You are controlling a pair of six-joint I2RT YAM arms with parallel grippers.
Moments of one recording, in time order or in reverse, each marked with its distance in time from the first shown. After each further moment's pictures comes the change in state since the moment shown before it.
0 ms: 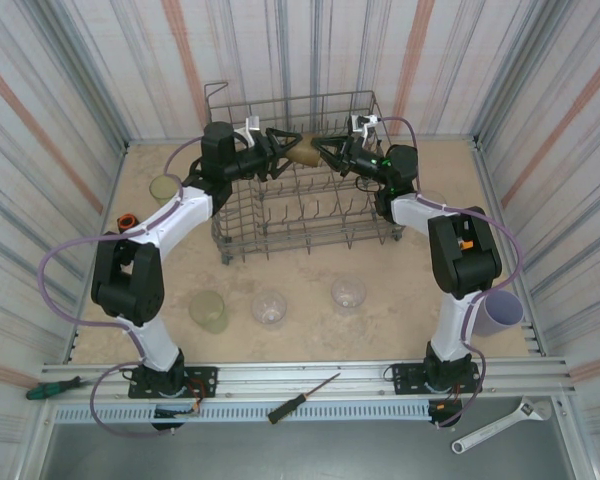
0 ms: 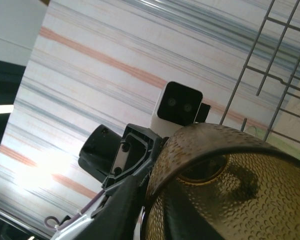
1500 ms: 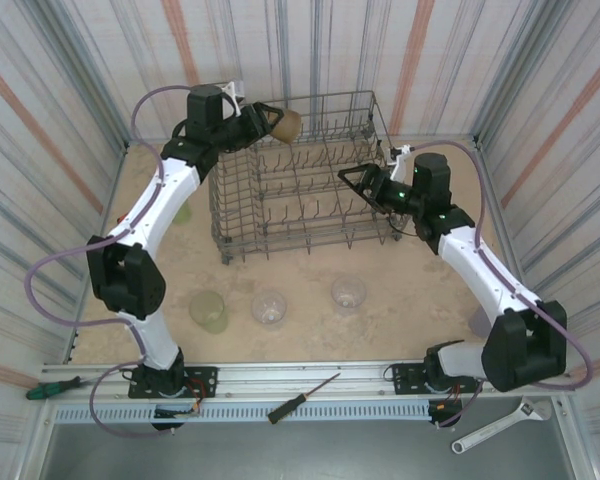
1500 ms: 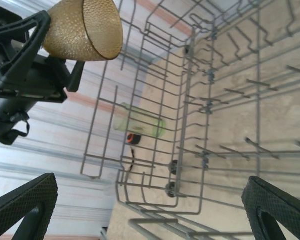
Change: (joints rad) left arm 0.054 0.048 0.398 -0.552 -0.264 0.581; right arm -0.040 -0.652 -0.221 -1.249 0.301 -0.733
